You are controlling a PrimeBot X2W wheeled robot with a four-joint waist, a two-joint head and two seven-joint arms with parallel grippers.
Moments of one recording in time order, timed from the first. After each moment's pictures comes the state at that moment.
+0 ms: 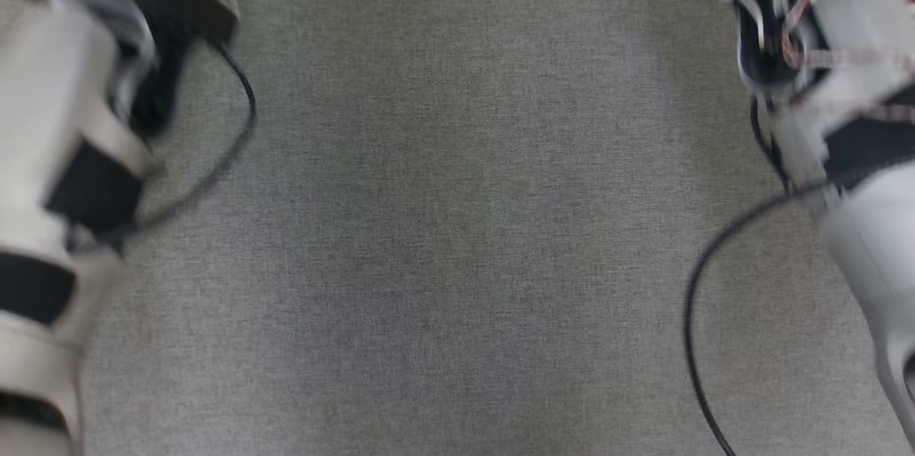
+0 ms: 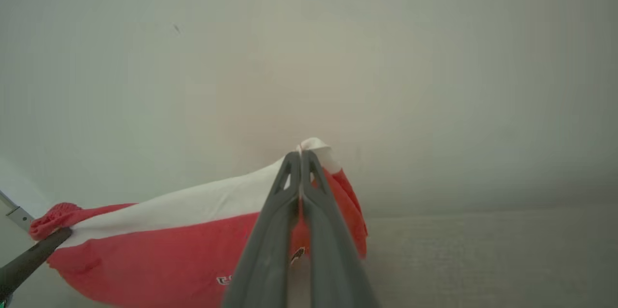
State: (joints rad) left arm -1.37 0.29 -0.65 0.70 -0.82 -0.13 -0.26; right arm -1.28 -0.31 0.64 0.63 0.83 0.13 -0.26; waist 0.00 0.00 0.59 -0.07
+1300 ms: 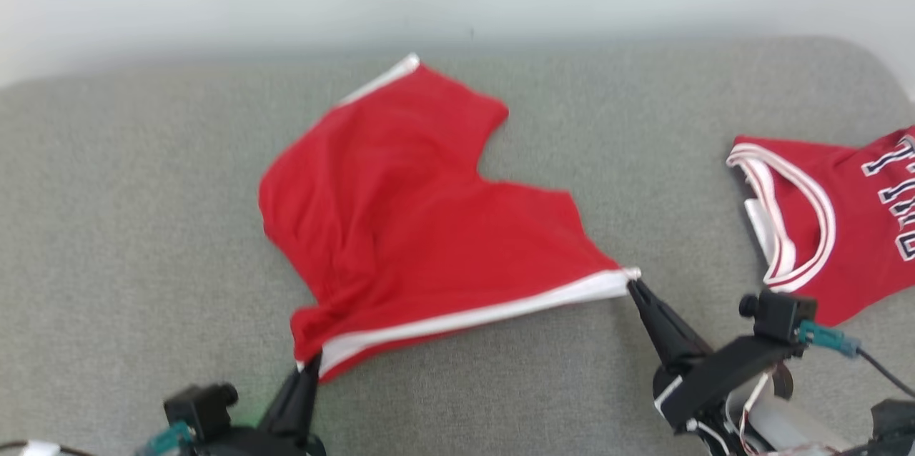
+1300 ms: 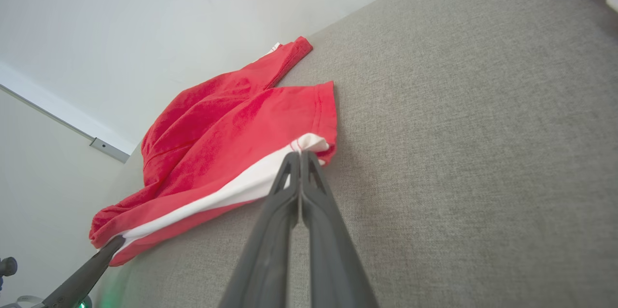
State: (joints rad) left arm -0.34 0.18 -0.45 0.51 -0.76 -0.13 -0.26; right arm -0.44 -0.50 0.90 0.35 1.17 0.13 -0.26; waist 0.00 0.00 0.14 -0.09
